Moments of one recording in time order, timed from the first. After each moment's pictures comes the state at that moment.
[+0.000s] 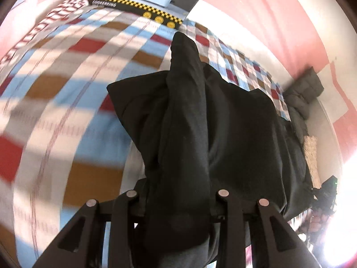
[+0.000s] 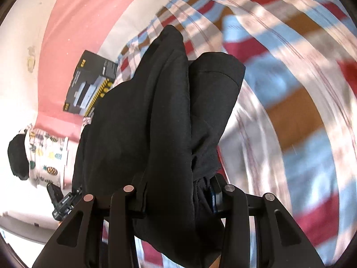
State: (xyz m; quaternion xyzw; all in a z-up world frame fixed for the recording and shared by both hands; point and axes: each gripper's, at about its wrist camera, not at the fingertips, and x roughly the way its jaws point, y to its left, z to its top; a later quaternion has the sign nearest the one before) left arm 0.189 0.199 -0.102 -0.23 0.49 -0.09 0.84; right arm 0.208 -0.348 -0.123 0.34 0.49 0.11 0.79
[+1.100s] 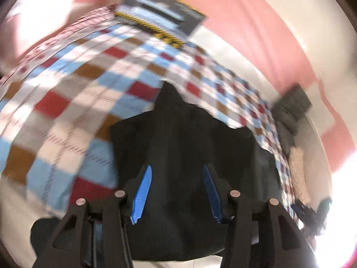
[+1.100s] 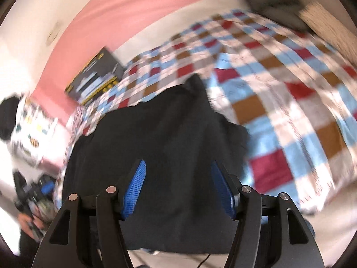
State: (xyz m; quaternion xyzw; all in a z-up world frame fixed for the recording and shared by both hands) left arm 0.072 0.203 -0.048 -0.26 0.43 -0.09 0.86; right arm 0.089 -0.310 -0.060 0.19 0.41 0.08 0.89
